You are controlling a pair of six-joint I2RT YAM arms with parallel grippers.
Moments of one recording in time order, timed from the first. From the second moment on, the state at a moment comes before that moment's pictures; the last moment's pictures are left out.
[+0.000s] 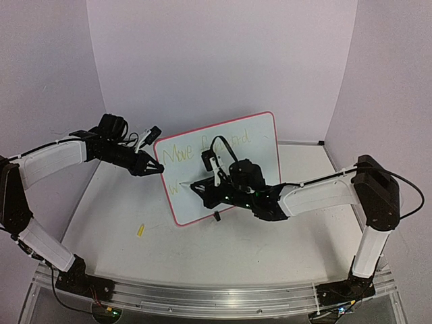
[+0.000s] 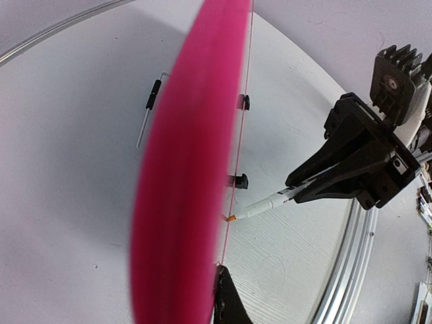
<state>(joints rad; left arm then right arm) -0.38 1.47 1.16 -0.52 0.70 0.19 1.00 1.86 1.11 0.48 -0.01 0.31</state>
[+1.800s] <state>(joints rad) -0.38 1.47 1.16 -0.52 0.70 0.19 1.01 1.85 1.15 0.44 -0.02 0.32</state>
